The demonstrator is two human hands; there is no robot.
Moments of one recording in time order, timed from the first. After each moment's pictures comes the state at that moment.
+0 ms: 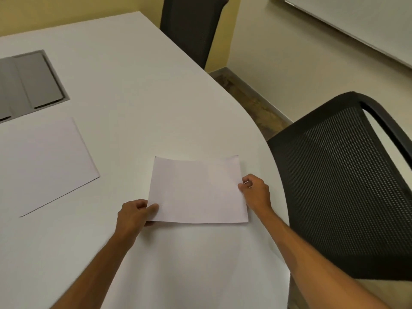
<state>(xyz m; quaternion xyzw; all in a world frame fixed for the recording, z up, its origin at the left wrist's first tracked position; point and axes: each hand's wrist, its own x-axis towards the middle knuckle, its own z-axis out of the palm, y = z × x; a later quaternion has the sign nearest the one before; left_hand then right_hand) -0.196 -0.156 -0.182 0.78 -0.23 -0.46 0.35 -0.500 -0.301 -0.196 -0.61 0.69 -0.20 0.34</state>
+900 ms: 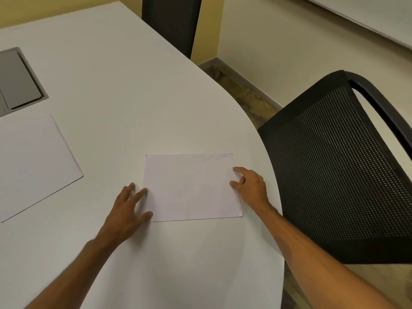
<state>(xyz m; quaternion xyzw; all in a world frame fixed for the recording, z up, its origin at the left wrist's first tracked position) -0.188 -0.156 -0.203 0.77 -0.54 -0.32 0.10 -0.527 -0.302 -0.224 -0.67 0.66 -0.16 0.29</state>
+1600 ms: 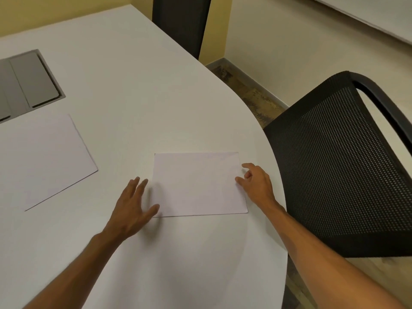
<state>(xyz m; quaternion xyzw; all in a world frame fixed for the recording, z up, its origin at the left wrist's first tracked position) -0.191 -0.140 -0.185 0.78 -0.56 -0.27 0.12 -0.528 -0.291 -0.212 -0.67 0.65 -0.20 0.30</state>
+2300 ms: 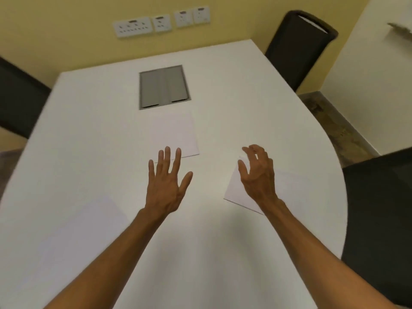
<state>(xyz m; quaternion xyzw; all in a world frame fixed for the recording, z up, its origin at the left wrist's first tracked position) -0.159 -0.006 -0.031 0.88 -0.46 -0.03 0.12 -0.345 -0.191 -0.050 -0.85 0.39 -0.30 0.19</state>
